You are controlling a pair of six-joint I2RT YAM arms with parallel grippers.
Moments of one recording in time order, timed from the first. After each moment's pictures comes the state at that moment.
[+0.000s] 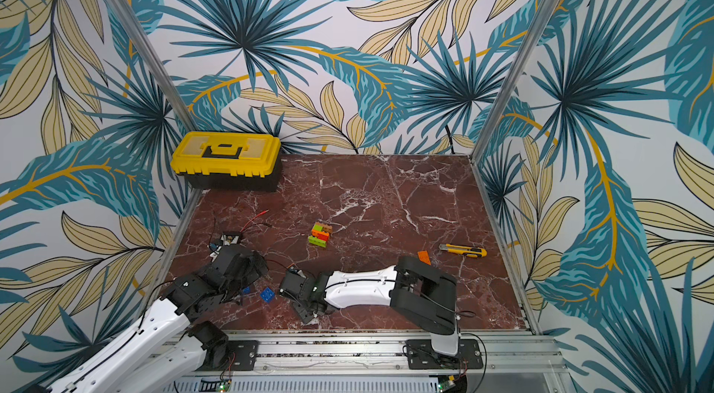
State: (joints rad) left arm -0.54 0.73 0.56 -0.83 -0.29 -1.14; right arm 1.26 1.88 1.17 -0.53 0.13 0.53
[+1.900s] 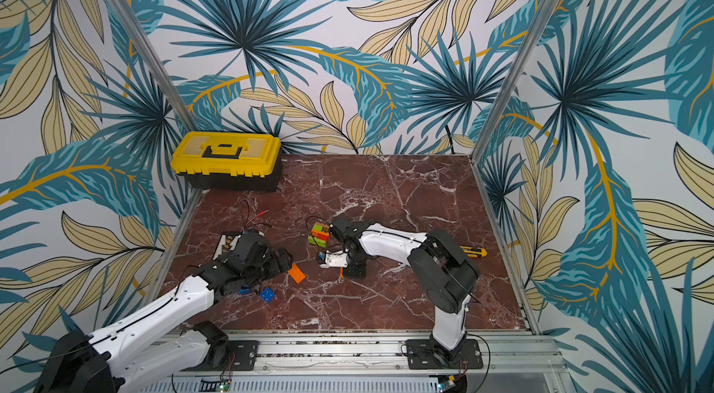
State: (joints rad) left arm -0.54 1.01 0.53 -0.48 -0.04 -0.93; right arm 0.76 1.83 1.14 -0.75 -0.08 -0.73
